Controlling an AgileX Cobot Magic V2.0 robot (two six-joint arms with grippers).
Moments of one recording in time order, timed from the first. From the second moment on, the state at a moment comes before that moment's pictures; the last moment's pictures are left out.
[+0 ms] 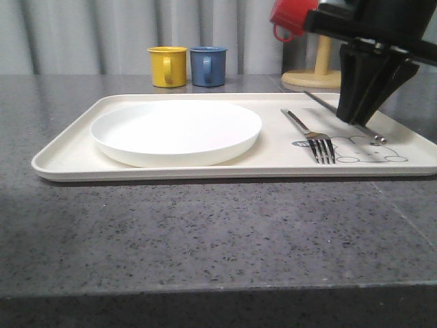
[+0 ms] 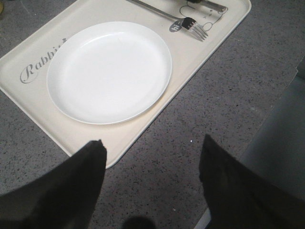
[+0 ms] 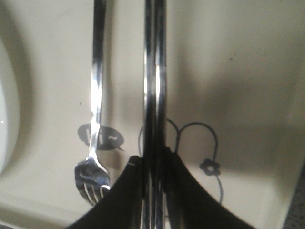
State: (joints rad) left arm -0.79 0.83 -0.95 0.03 0.87 0.08; right arm 0.19 1.81 -1.53 0.25 1.23 0.10
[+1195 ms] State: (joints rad) left arm -0.79 0.83 -0.95 0.03 0.87 0.08; right arm -0.20 1.66 -1.52 -0.03 1.24 -0.14
